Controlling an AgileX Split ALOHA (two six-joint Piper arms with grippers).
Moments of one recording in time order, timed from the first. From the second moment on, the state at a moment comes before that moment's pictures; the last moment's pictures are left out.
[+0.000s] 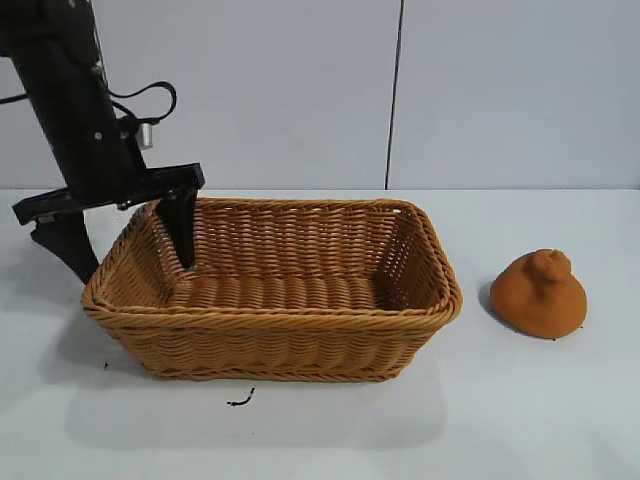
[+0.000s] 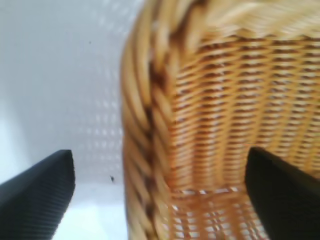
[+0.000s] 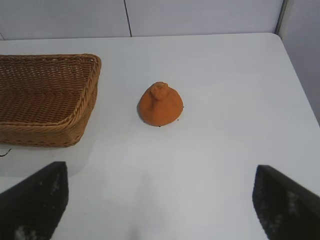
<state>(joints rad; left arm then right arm) -0.24 2.14 -1.64 -0.26 1.10 -0.13 0.04 0.00 -0.49 0.01 1.02 0.02</state>
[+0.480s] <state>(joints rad) -0.19 1.98 -1.65 -0.11 1.14 -0.09 0.04 0.00 -0.49 0.01 1.02 0.02</state>
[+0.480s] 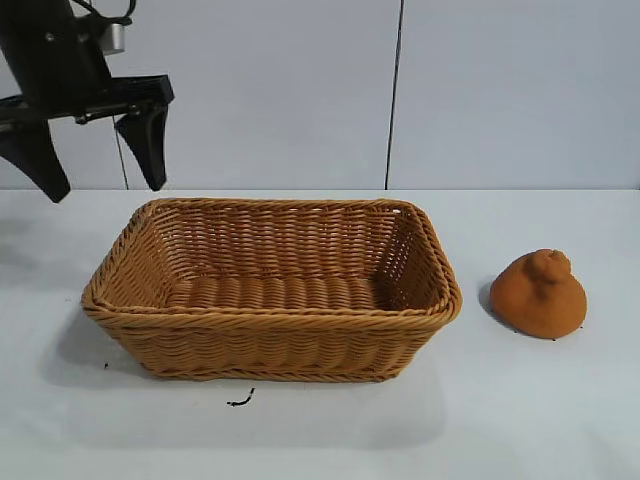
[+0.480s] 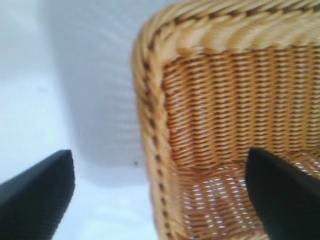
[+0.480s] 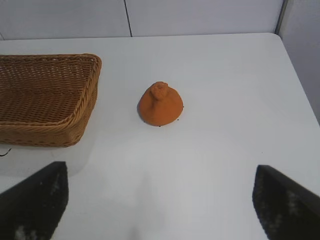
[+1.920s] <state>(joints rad) 0.05 1.02 -0.90 0.01 1.19 -0.04 0.04 0.00 -0.49 0.01 1.02 0.02</state>
